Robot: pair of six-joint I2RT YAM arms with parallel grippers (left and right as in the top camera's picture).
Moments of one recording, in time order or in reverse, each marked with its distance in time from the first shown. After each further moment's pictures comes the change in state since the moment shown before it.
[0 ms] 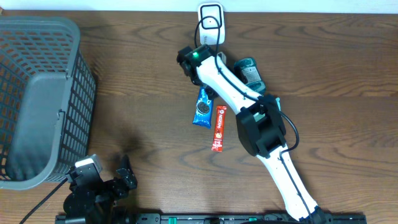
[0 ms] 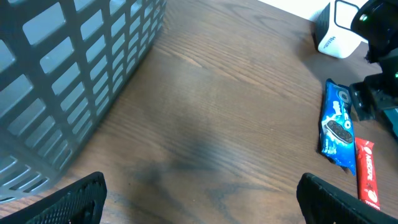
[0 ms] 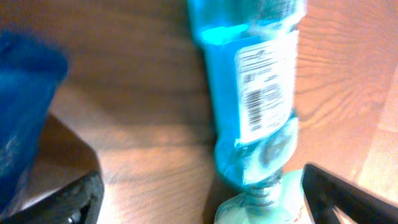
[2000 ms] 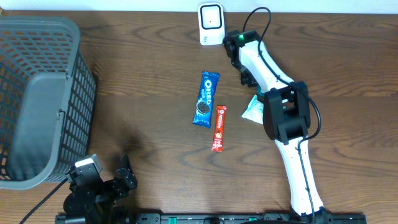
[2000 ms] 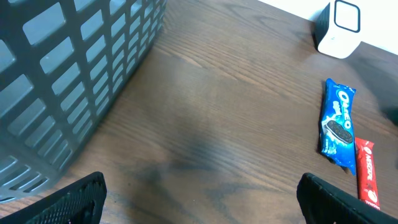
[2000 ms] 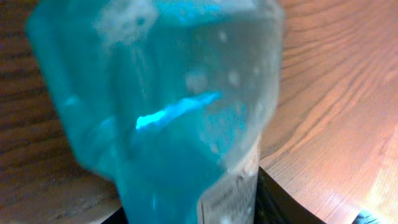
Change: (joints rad) left arm 0.000 0.000 0.000 0.000 0.000 0.000; right arm -0.263 0.032 -0.055 0.052 -0.088 -0.018
